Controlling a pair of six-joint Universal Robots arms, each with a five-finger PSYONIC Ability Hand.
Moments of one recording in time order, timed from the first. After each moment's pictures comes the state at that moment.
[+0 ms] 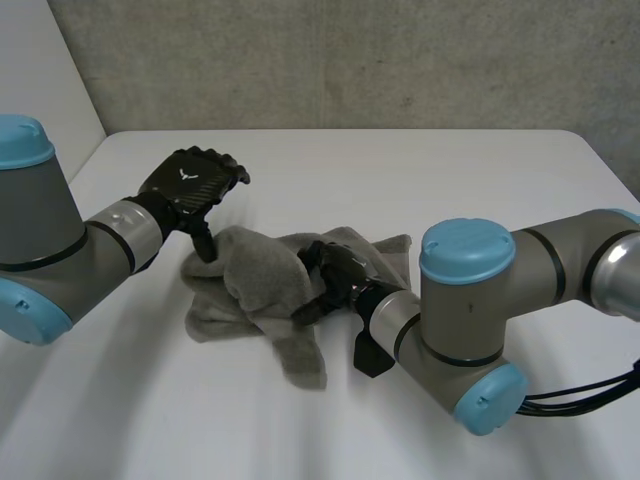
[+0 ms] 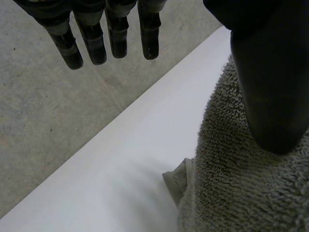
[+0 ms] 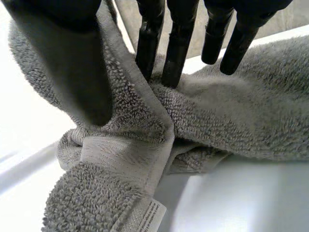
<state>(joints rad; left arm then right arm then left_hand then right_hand) 4.42 -2.02 -1.38 3.19 -1.23 3.54 2.25 -0.86 1.31 -0.11 1.38 3.70 0.25 0.25 0.23 0.23 0.05 0.82 0.85 0.22 0.25 0.68</state>
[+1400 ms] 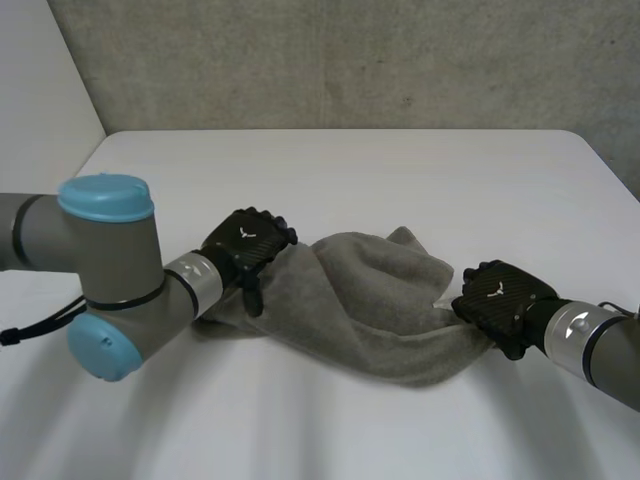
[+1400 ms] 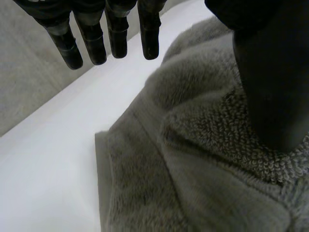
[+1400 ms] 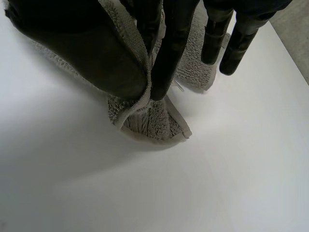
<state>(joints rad) 4.27 -2.21 -1.35 3.19 -1.30 3.55 1.76 -1.27 1.75 0.19 1.19 2.21 0.25 0.25 0.23 0.23 0.05 1.33 1.31 0.22 0.25 1.17</state>
